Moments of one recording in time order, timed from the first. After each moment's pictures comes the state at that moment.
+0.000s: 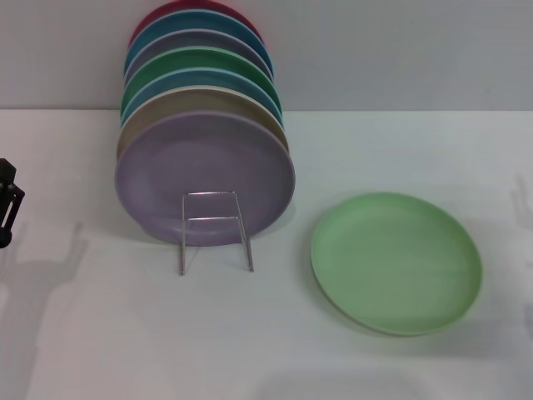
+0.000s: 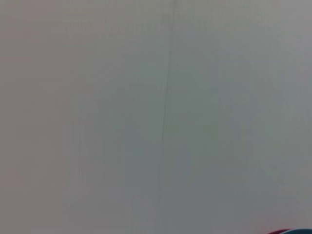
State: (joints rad) left arm -0.23 -2.07 -0.60 -0.30 2.04 1.53 -0.10; right arm 0.38 2.08 0.74 0.15 -1.98 -1.48 -0.18
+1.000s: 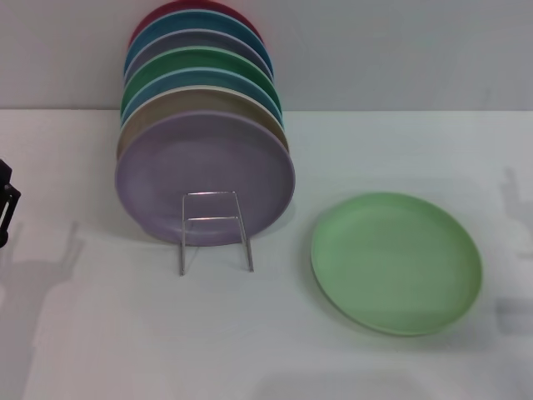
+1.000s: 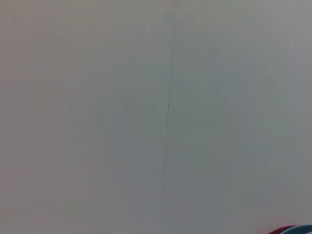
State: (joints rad) left arm -0.23 -2.07 -0.60 -0.29 2.04 1.52 -0.09; right arm 0.40 2.08 0.74 0.17 -1.98 -1.52 -0.48
